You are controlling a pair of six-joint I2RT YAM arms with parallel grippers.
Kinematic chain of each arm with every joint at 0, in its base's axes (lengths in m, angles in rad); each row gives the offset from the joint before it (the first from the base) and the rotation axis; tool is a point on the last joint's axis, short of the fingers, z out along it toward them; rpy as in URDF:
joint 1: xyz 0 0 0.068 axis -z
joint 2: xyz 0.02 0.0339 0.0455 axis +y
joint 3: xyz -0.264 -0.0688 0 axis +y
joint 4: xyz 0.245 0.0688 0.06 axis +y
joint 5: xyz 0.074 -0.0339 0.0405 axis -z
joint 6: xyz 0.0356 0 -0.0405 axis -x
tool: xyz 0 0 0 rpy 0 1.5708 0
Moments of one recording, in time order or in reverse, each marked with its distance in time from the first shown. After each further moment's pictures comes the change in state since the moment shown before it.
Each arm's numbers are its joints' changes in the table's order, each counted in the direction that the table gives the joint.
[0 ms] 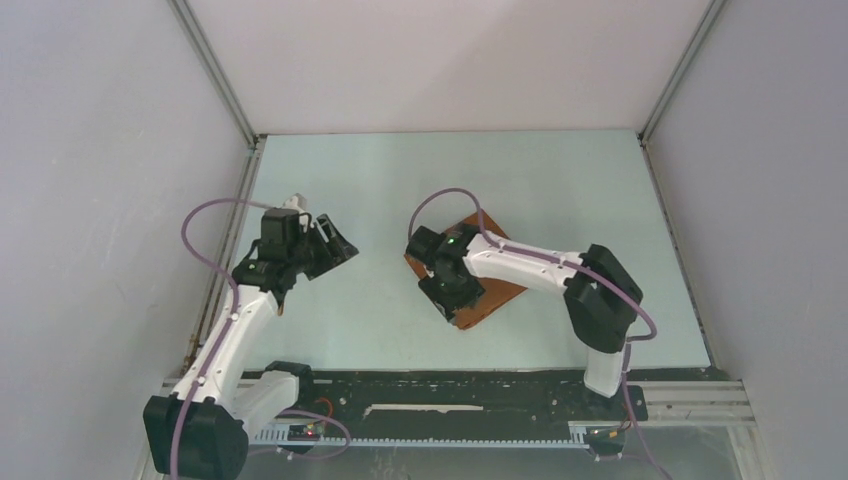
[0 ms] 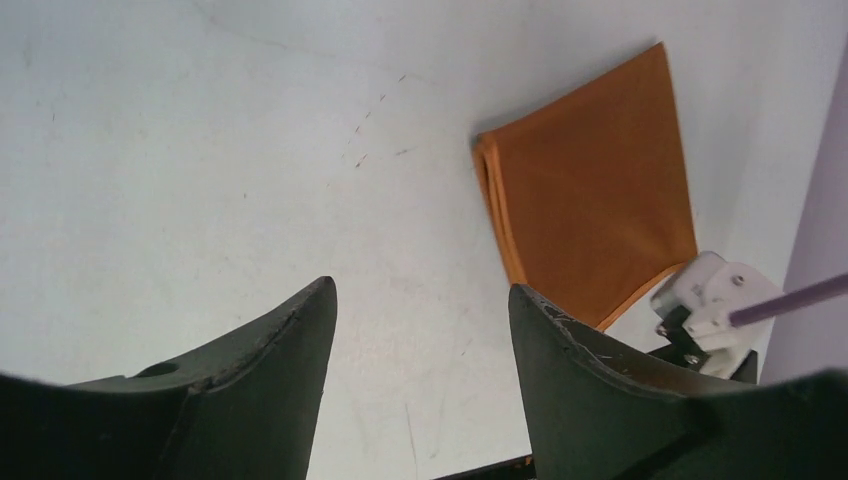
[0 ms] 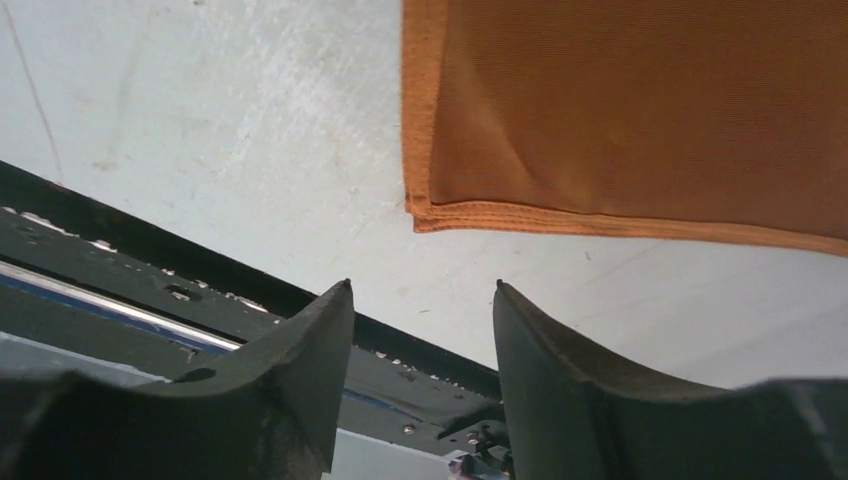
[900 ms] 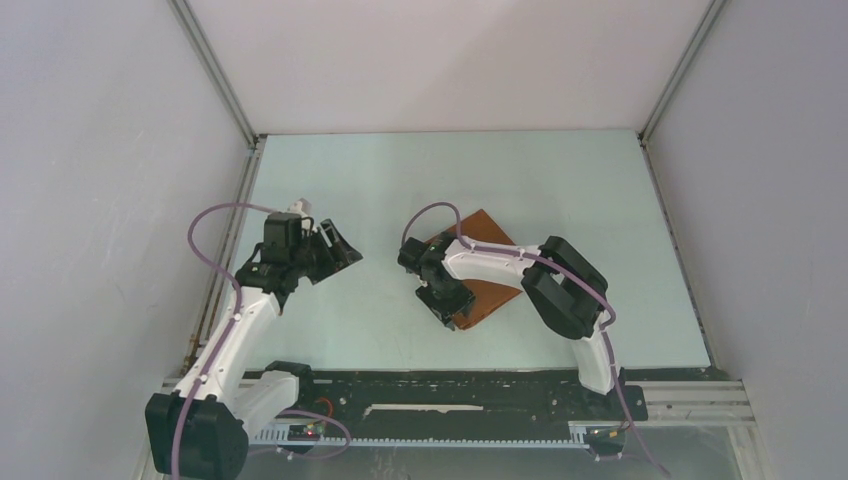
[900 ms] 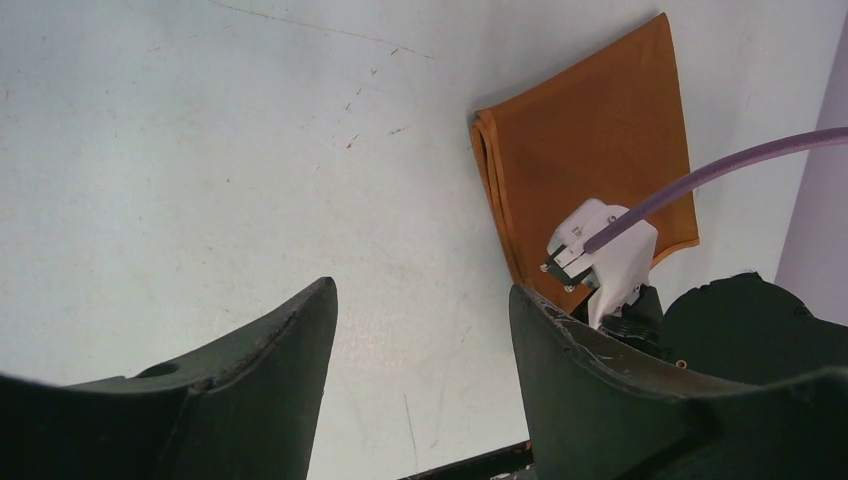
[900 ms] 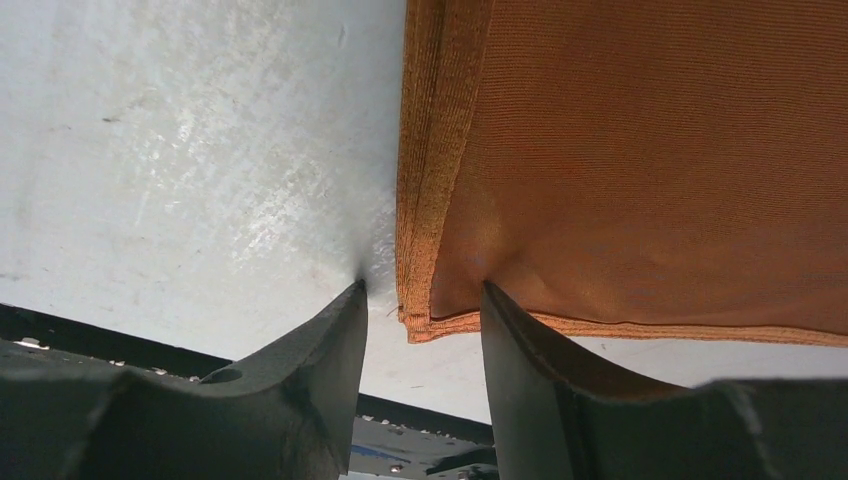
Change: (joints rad) left arm -0.001 -0.008 0.054 -0.010 0.040 0.000; right arm -0.009 0.208 -0.022 -0.061 -0.008 0.037
